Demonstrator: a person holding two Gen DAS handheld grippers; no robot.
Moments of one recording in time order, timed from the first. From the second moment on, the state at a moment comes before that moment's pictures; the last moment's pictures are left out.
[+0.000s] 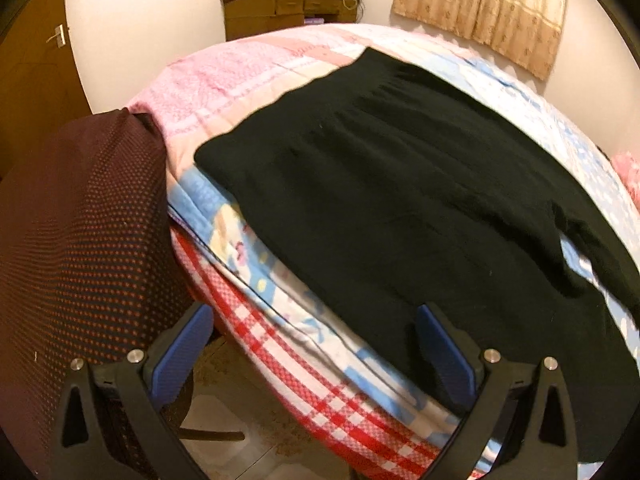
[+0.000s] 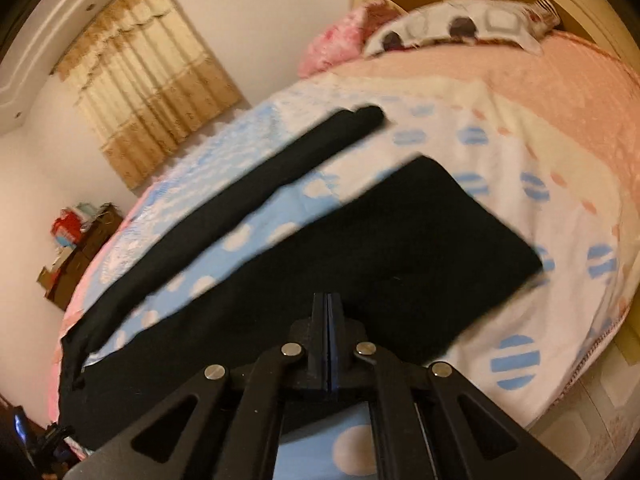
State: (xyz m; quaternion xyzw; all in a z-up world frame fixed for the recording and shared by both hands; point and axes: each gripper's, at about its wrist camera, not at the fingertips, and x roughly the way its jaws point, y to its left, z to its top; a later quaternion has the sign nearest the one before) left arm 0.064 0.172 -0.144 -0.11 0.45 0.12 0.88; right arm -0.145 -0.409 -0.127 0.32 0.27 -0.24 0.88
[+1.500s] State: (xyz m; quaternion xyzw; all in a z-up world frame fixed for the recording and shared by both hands) left arm 0.090 0.198 -0.152 -0.24 0.42 0.04 0.87; right arm -0.188 -0.443 -0.143 0.42 0.24 -0.31 0.82
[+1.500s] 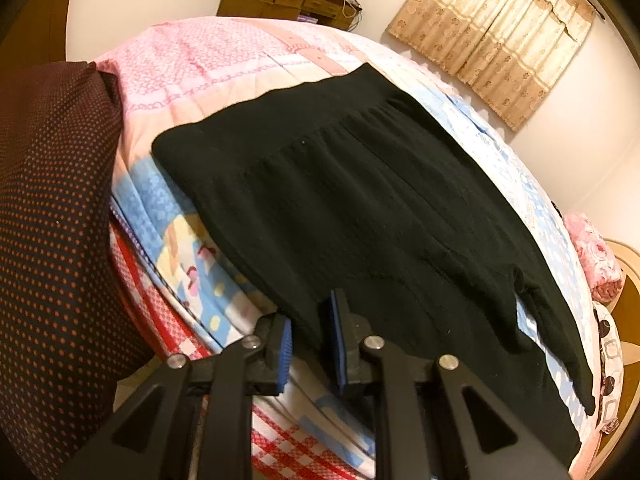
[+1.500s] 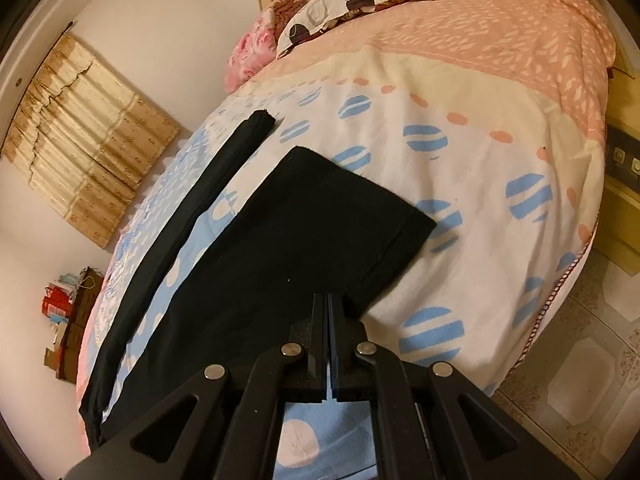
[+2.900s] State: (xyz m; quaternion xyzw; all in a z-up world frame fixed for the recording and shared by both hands) left arm 0.096 0.169 -0.155 -0.16 0.43 0.06 0.89; right arm -0.189 -0.464 -0.137 0.32 0.27 -0.38 0.82
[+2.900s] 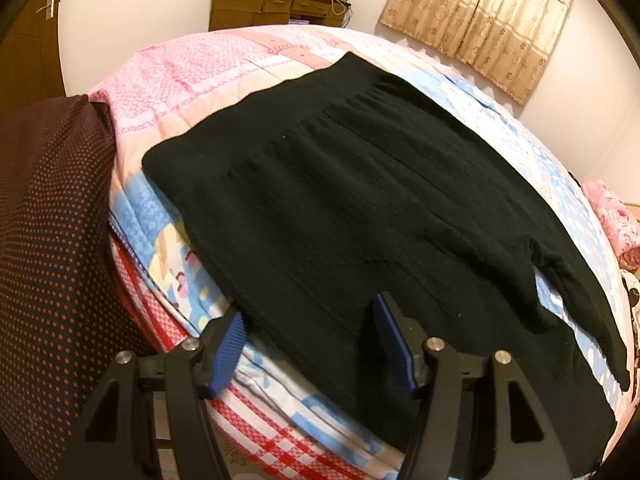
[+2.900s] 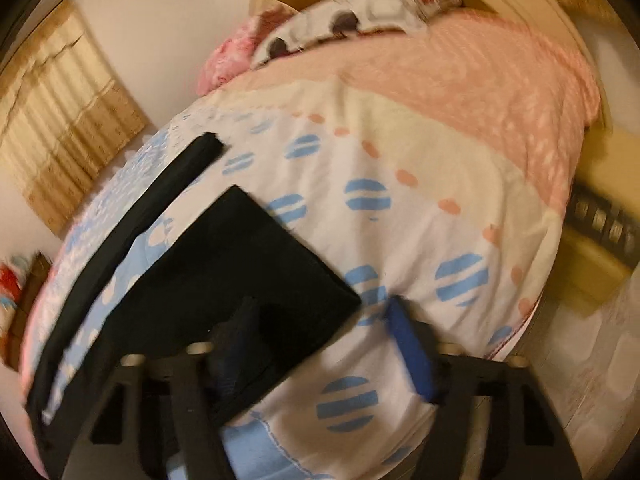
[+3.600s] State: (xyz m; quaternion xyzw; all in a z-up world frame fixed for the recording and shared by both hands) left arm 0.088 0.188 -0.107 -0.21 0.37 0.00 0.90; right arm -0.199 -0.457 -0.063 0.37 0.18 -0.28 0.86
